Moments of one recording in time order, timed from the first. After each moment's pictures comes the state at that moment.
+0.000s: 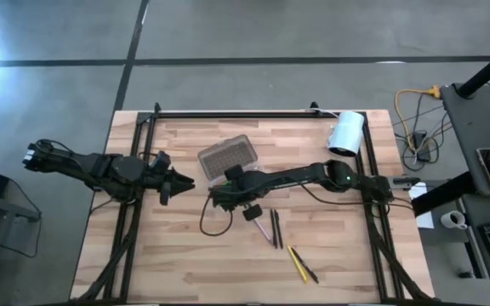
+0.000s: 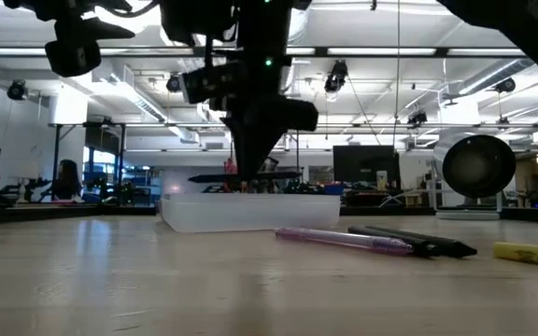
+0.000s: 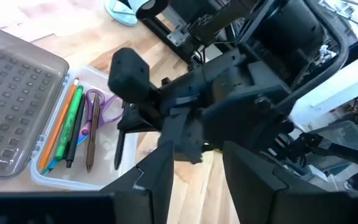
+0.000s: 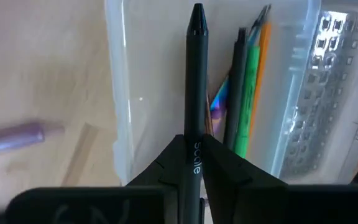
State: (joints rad) left arm -0.24 0.60 0.62 -0.34 -0.25 -0.82; right arm 0.11 2.40 2.20 -1.22 0.32 -0.34
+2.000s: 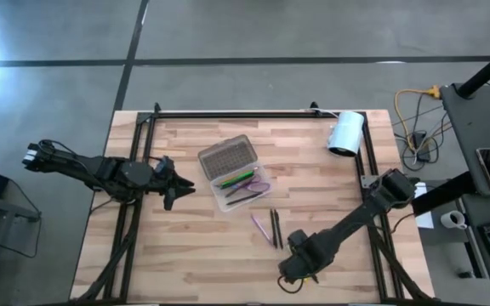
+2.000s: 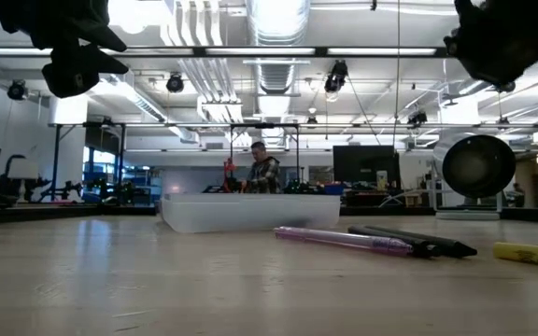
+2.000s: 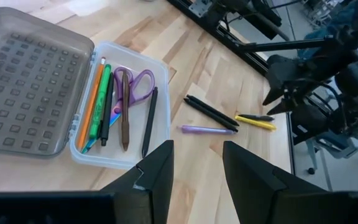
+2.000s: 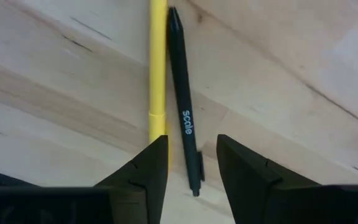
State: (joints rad) left arm -0.24 0.61 0.56 -0.38 -0.25 -0.74; right arm 0.64 1.95 1.42 -0.99 -0.13 1.75
